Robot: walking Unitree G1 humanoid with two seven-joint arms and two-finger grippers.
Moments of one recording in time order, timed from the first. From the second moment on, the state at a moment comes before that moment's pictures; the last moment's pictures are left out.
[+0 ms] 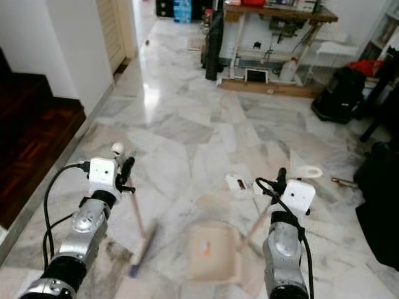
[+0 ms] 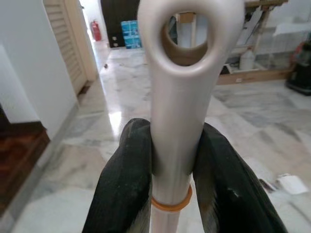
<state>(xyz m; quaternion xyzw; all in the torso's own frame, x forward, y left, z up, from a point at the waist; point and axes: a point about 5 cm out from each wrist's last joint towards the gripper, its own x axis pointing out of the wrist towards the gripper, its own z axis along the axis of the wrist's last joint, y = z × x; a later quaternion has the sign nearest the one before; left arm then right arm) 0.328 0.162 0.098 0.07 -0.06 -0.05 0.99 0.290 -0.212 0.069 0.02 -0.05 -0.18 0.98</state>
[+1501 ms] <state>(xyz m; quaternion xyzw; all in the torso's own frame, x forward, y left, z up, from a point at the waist) 0.330 0.158 0.099 0.06 -0.06 -0.06 0.99 0.291 -0.215 0.070 0.03 -0.05 -0.19 0.98</state>
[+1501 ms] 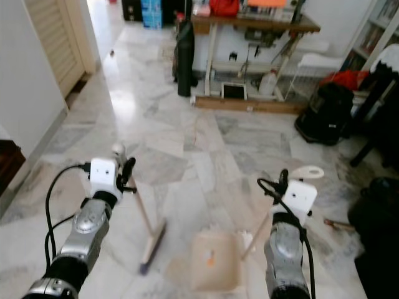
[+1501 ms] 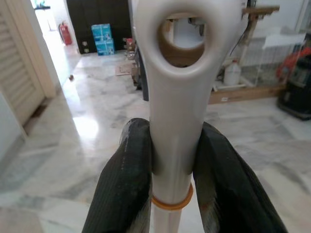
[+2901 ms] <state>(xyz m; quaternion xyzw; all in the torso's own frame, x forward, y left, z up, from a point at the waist) 0.328 0.147 0.098 0.05 -0.06 -0.07 0.99 0.269 -0.250 0.064 -0.02 -0.04 -0.24 0.97</state>
